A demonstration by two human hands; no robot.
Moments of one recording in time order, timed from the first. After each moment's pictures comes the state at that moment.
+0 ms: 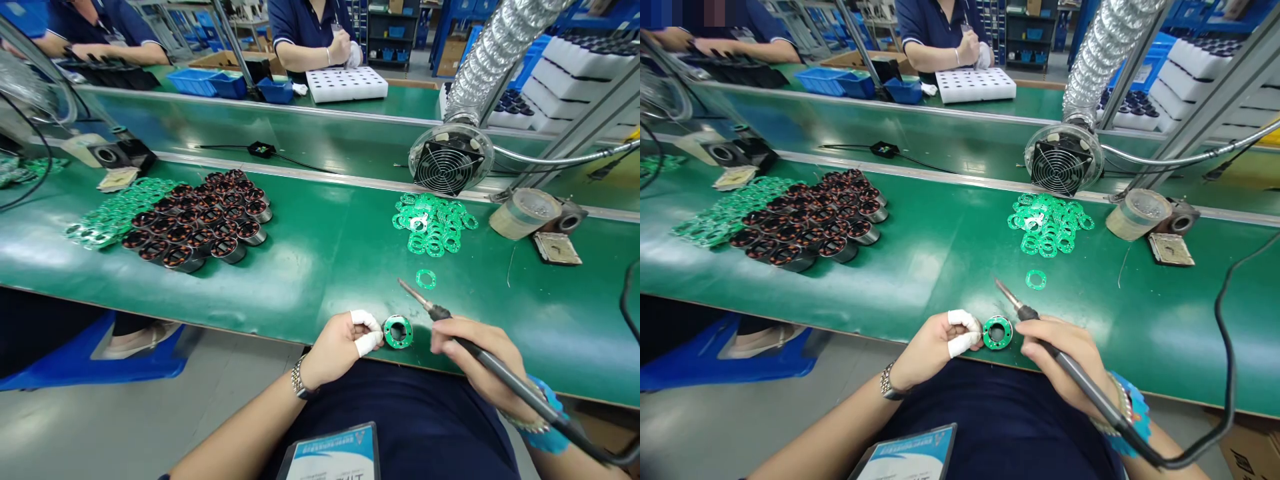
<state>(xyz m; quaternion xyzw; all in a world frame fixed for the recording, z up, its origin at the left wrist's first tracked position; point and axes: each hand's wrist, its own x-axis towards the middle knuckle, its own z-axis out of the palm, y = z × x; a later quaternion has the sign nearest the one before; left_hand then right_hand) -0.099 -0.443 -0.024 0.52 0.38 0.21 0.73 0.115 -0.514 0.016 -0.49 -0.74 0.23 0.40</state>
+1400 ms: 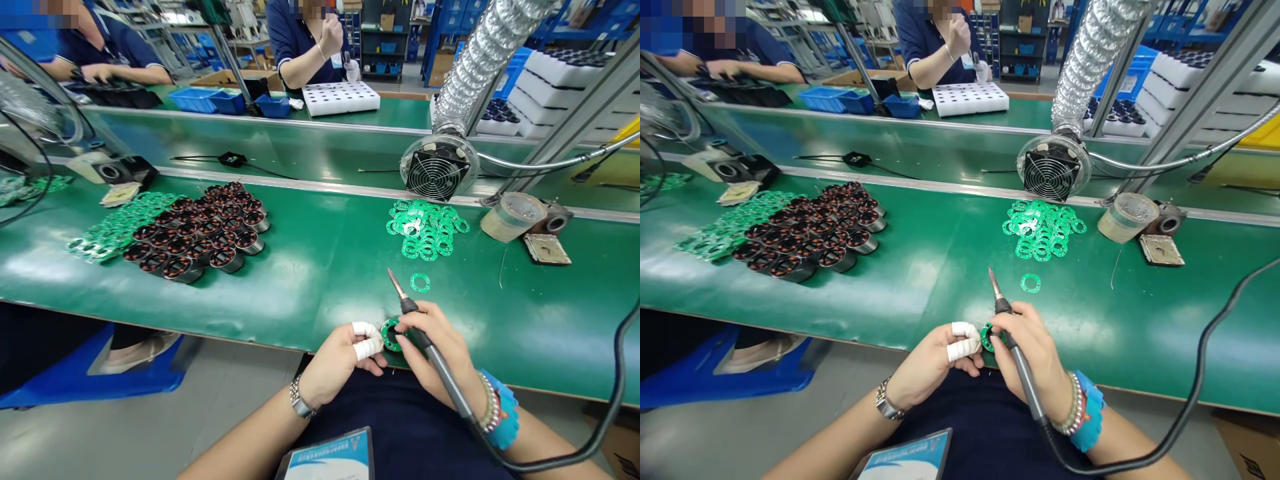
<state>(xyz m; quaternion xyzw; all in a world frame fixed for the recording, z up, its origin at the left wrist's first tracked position) -0.089 -0.455 -0.019 0.38 0.39 0.19 0.82 0.077 -0.505 -0.001 -0.52 -0.72 0.15 0.43</state>
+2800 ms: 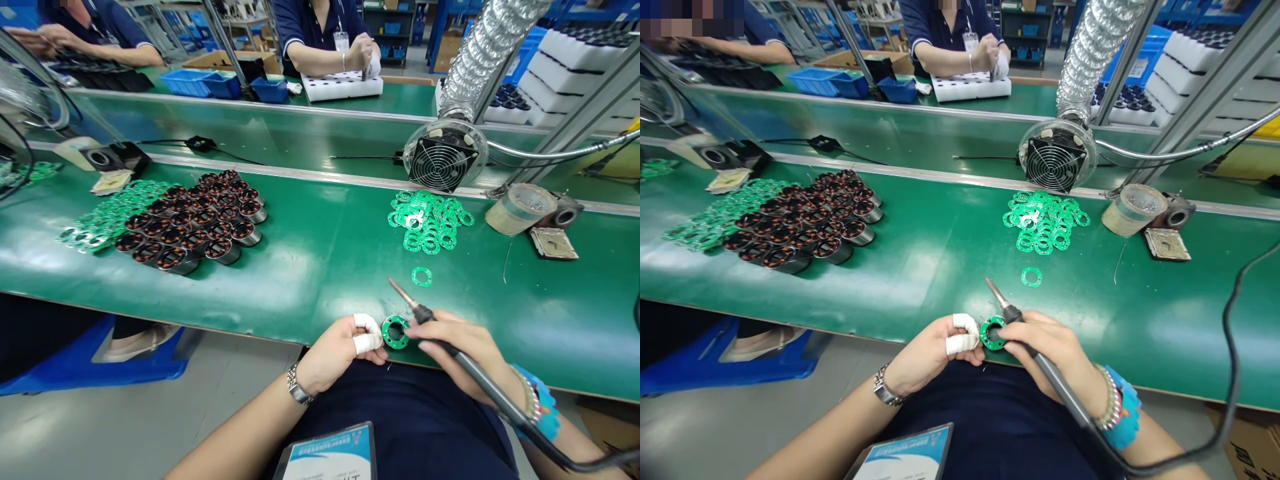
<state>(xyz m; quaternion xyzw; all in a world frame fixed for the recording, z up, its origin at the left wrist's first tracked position) -0.093 -0.451 -0.025 0.36 0.37 0.18 0.84 0.112 -0.511 0.010 -0.45 -0.77 0.24 0.38</state>
